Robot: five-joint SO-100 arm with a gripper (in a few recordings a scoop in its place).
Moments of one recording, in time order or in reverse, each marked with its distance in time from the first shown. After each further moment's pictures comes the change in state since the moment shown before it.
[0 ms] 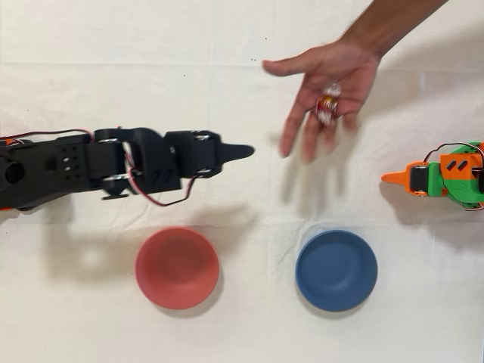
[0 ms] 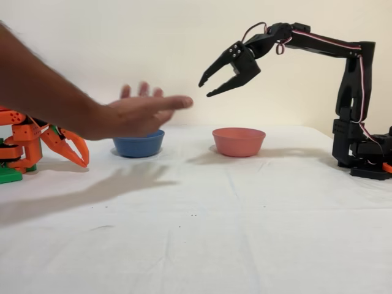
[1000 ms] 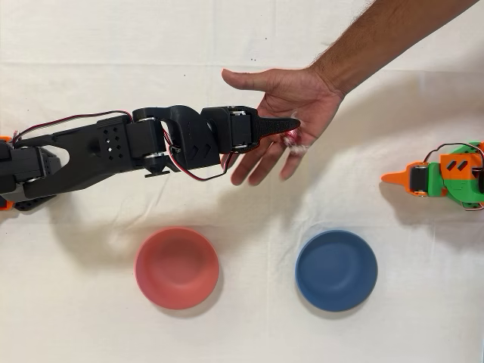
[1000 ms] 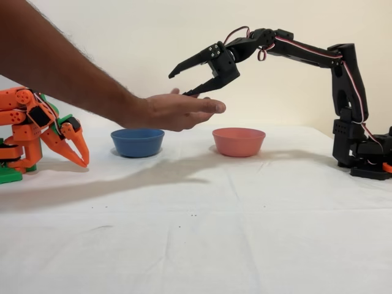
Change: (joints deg) arm -4.5 -24.2 -26.5 -4.3 5.0
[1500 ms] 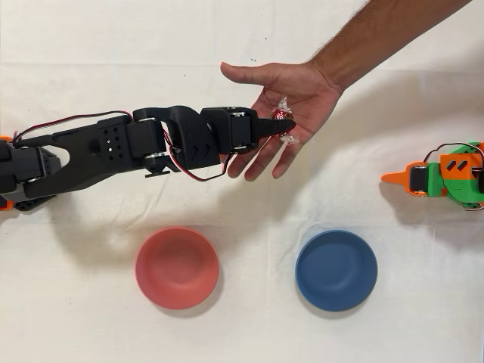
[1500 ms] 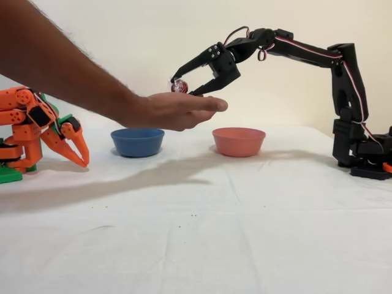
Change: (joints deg) arm 0.0 0.0 0.0 0.6 1.6
